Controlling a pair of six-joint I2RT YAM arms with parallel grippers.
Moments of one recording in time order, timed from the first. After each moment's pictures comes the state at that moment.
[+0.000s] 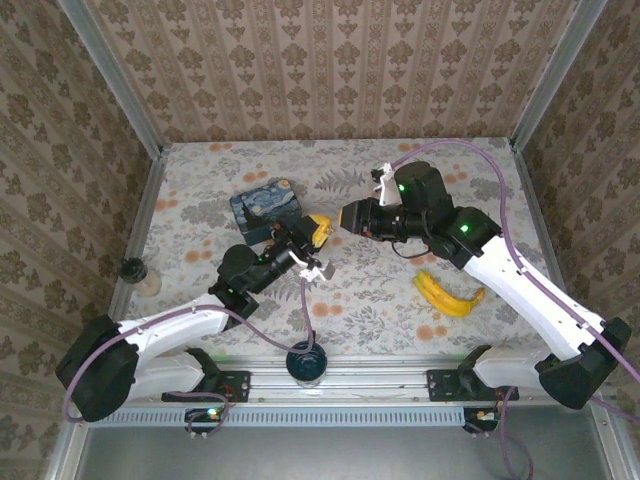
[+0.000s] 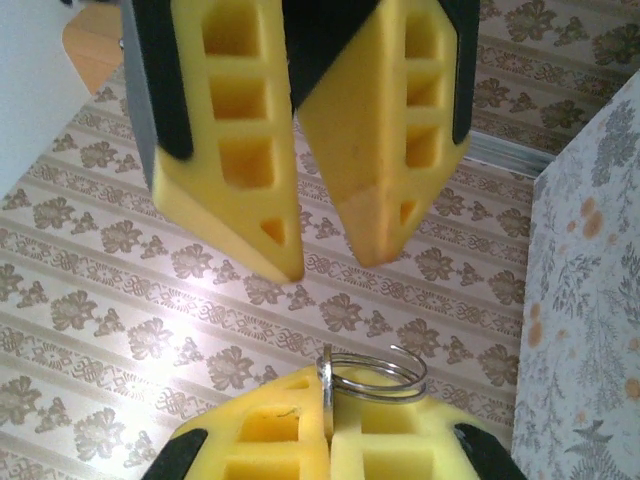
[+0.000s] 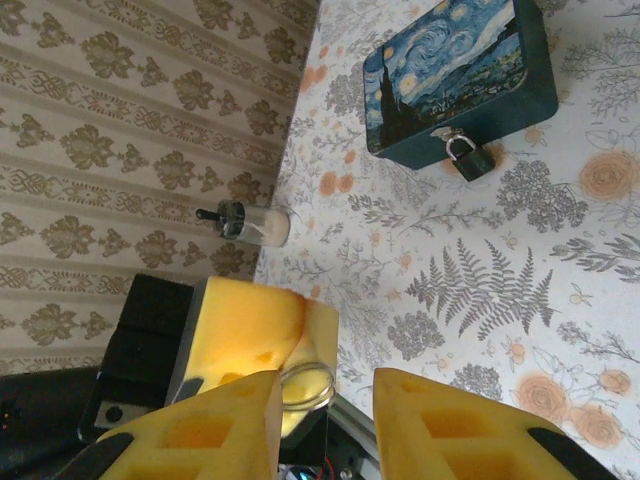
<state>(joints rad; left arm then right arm) -0.85 1.15 0.50 0.90 0.15 1.29 0.63 1.25 1.32 -0.60 -0.36 0.82</state>
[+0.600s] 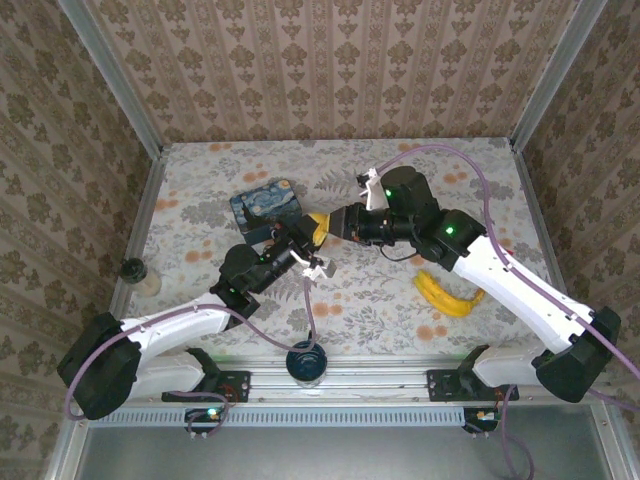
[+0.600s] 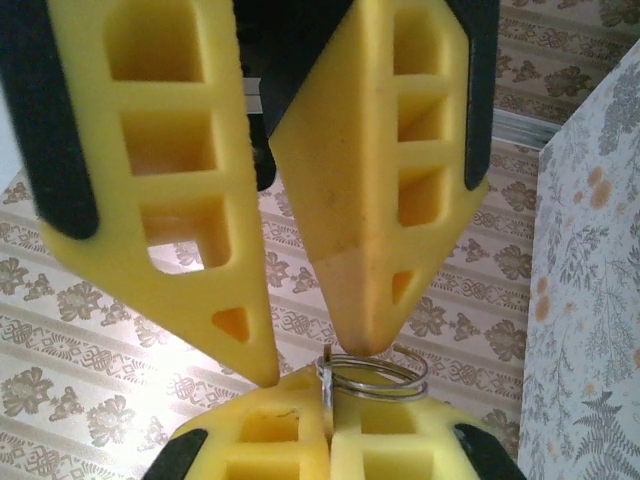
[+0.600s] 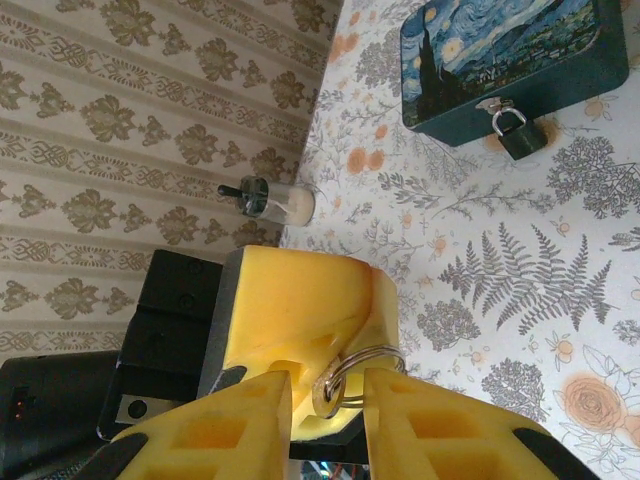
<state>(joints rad) -0.85 1.17 0.50 0.90 0.11 1.32 0.68 1.29 1.30 -0.52 -0.39 0.85</state>
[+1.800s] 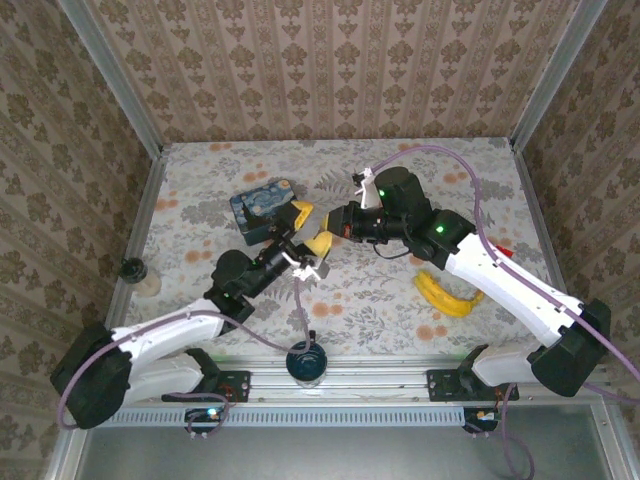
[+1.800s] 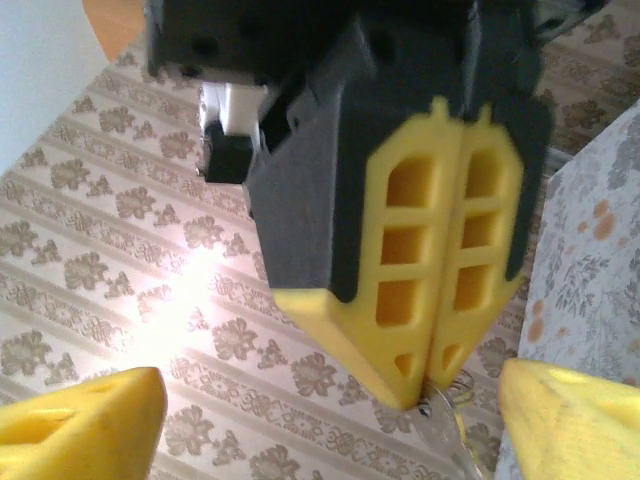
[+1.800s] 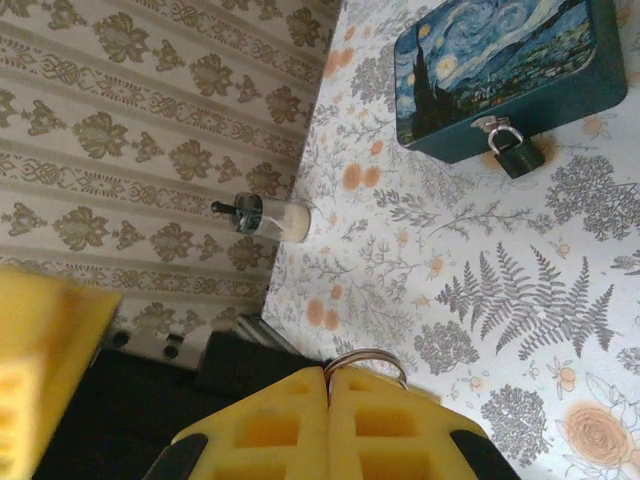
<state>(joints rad) -0.85 1.07 0.46 0.88 0.12 1.18 0.67 1.33 1.27 -0.44 -0.37 0.85</state>
